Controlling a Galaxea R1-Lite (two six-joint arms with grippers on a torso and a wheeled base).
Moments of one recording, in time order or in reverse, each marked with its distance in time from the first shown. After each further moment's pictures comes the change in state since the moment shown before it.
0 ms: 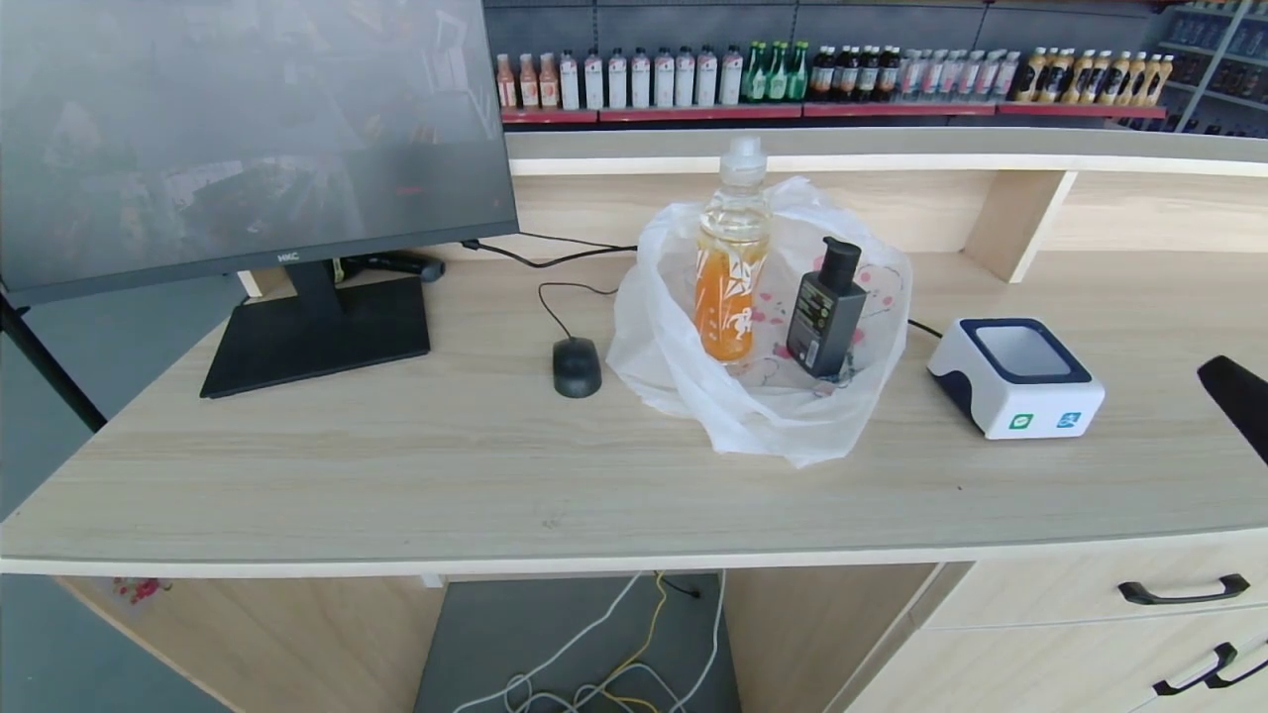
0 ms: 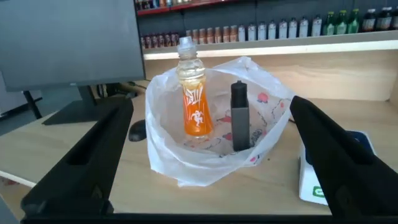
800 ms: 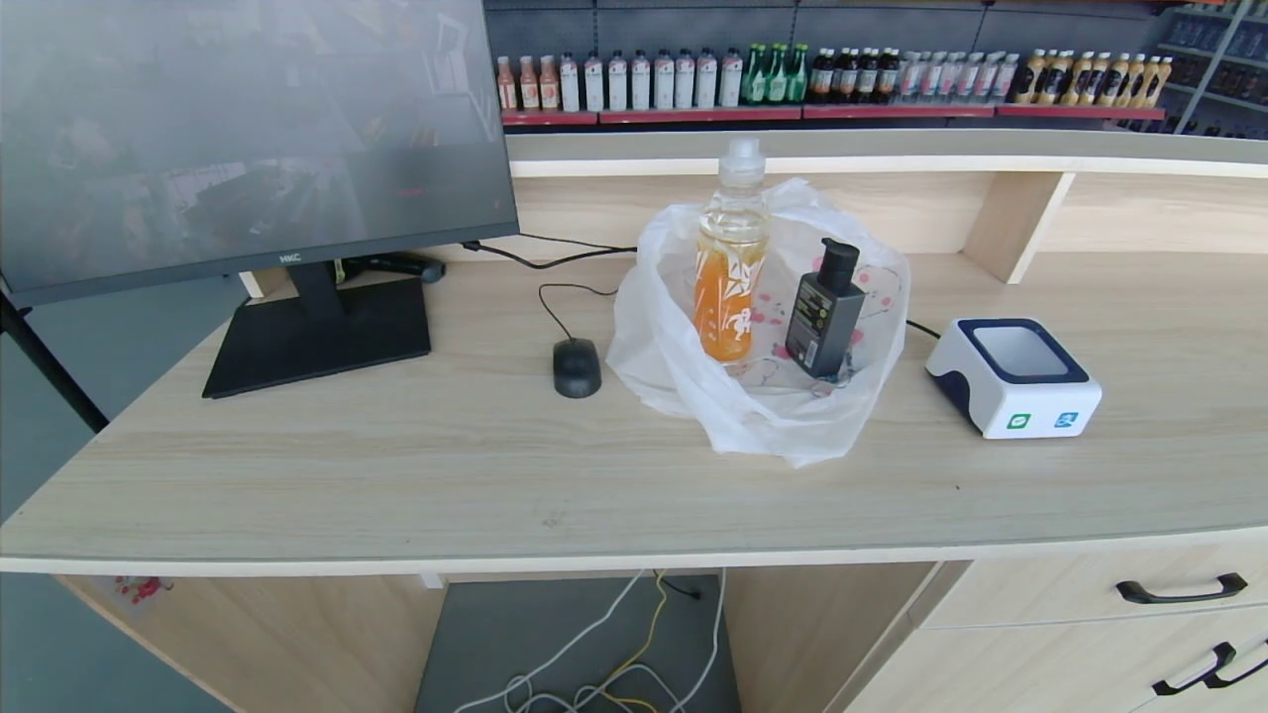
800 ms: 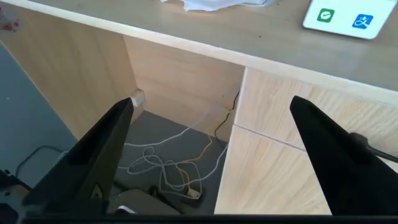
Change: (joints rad) left arm 0.000 0.000 0.000 0.000 0.001 0.000; right arm 0.004 -0.704 0.156 0.955 0.047 -0.122
